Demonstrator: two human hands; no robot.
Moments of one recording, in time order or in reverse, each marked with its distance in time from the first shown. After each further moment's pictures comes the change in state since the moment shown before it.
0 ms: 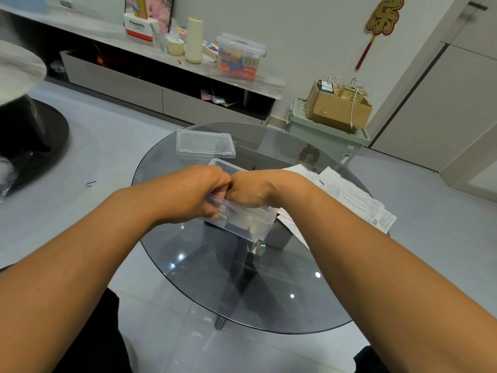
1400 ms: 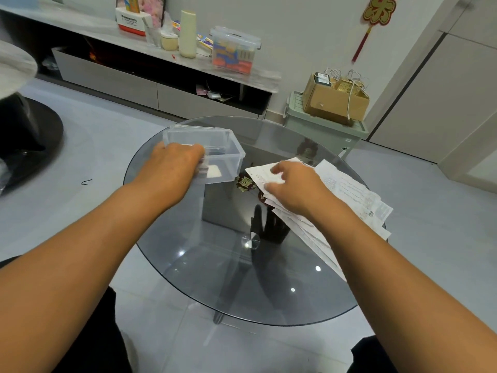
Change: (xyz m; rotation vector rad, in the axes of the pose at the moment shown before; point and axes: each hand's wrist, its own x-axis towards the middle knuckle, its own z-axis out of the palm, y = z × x) left_hand 0.026 -0.037 0.020 0.335 0.453 -0.132; right_hand -0.032 0.079 0.020 0.196 0.583 0.278
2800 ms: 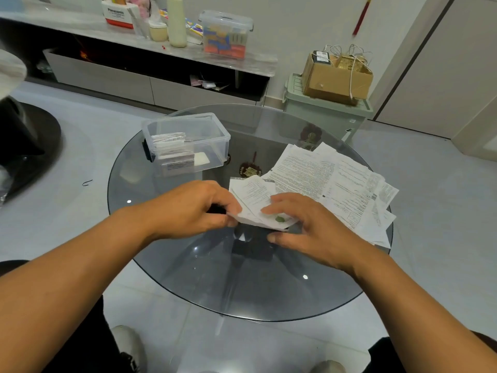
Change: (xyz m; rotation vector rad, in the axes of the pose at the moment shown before) left_hand -0.027 0.045 0.015 -0.483 -0.462 0.367; right_hand -0.054 0.093 0.031 0.153 -0.174 -0.389
